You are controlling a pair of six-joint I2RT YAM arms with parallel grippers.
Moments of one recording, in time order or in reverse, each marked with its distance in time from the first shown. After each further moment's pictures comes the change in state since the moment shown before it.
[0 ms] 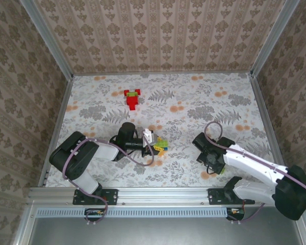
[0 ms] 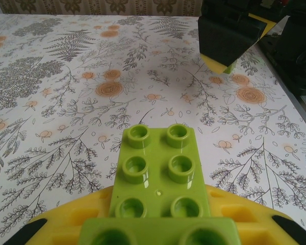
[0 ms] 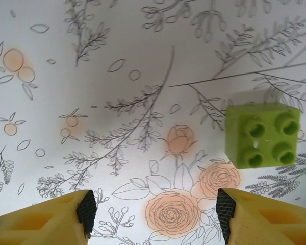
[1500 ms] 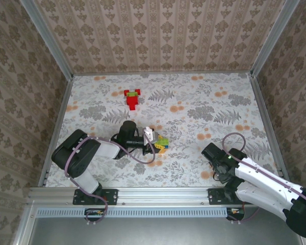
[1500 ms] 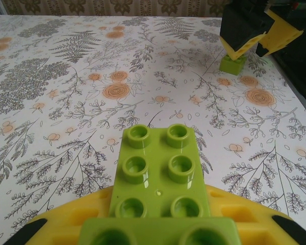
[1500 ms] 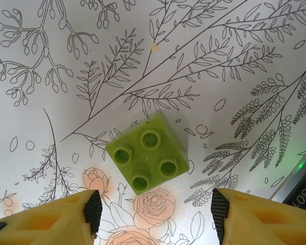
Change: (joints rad) left arm 0.006 0.033 0.035 0.000 -0.001 0.002; right arm 0.004 -0.230 -0.145 -0.111 0.083 0.450
